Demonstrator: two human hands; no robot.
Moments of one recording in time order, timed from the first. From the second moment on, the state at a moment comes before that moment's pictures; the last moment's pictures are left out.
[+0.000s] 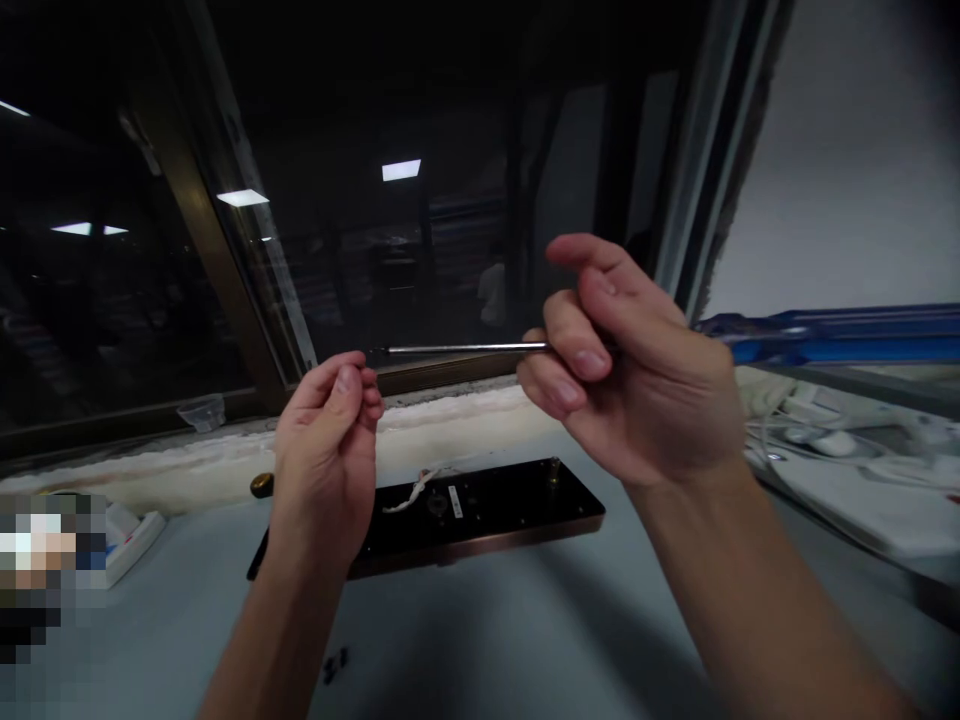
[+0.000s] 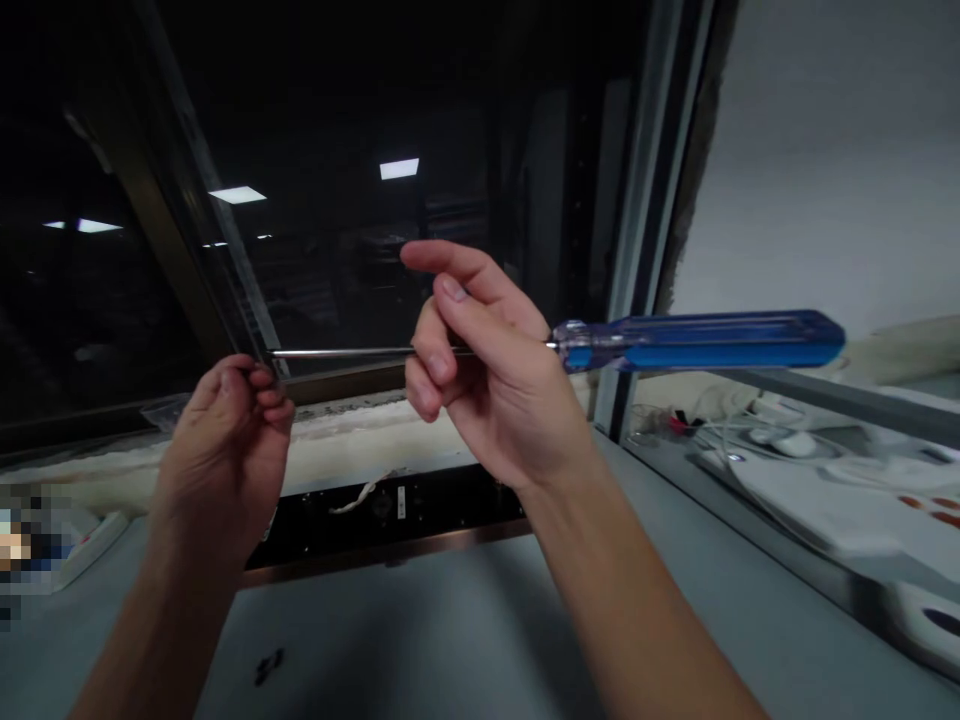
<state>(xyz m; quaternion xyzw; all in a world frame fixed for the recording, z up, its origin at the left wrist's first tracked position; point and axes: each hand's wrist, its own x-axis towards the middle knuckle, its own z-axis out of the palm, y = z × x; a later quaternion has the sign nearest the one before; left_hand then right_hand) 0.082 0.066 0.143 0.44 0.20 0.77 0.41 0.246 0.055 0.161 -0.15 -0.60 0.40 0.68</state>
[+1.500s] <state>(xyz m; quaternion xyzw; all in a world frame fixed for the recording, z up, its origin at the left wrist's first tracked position) 0.073 0.080 0.116 0.48 0.38 0.65 0.45 0.228 0.053 0.152 -0.22 -0.67 0.31 0.64</state>
